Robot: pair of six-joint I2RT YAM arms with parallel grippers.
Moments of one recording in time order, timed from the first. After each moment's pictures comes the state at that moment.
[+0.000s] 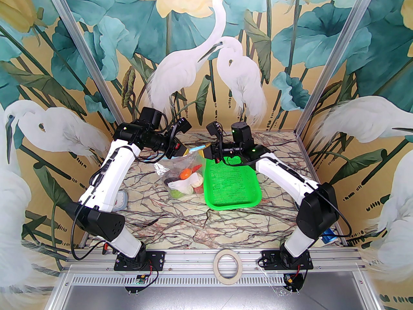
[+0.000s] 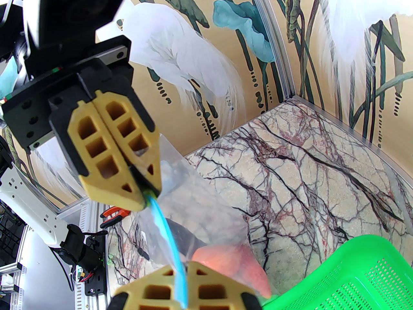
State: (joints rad) left arm -0.29 1.63 1.90 -1.23 0.58 0.41; right arm 0.53 1.68 1.45 -0.16 -0.86 0.11
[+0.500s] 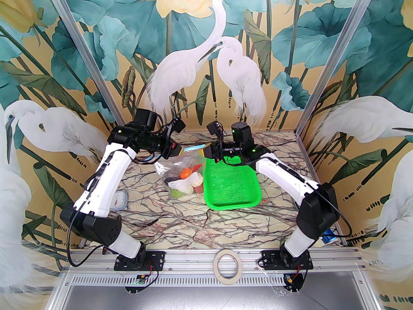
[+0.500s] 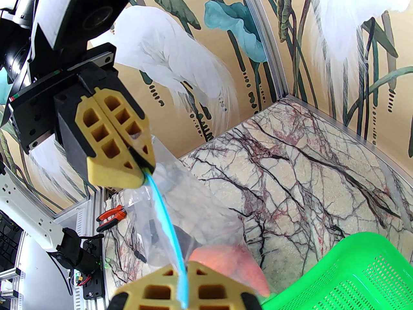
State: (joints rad) left arm -0.26 1.57 1.85 -1.20 0.48 0.32; right arm 0.53 1.68 1.45 -0.15 -0.82 0.13
